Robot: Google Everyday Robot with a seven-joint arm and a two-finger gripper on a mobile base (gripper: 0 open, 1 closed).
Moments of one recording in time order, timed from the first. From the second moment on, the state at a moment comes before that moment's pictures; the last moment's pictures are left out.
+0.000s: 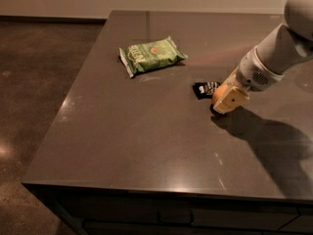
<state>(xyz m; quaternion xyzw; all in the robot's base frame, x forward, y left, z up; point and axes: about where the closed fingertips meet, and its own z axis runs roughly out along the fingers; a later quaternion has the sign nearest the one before) 0.544 -0.186 0.852 -0.54 0.81 0.11 0.20</state>
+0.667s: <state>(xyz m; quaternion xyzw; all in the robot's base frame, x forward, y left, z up) 0.541 -0.184 0.849 -0.54 0.81 0.11 0.21</state>
